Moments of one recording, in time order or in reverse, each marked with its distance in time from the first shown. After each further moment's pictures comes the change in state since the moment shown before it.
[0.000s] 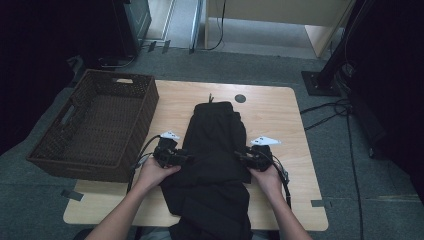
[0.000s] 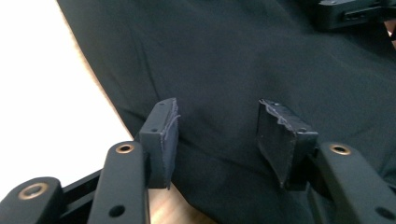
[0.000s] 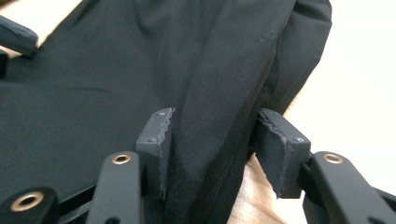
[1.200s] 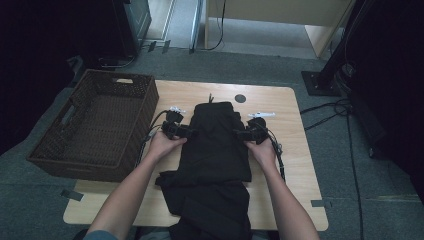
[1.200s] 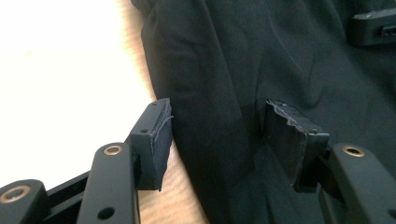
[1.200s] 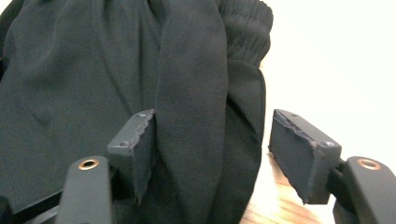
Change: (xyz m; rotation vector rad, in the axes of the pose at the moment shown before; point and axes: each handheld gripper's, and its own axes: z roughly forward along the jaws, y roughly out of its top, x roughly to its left) left arm 0.056 0.071 0.041 -0.005 0.096 -0.040; right arm -0.049 0.060 0.057 0.061 -0.061 0.111
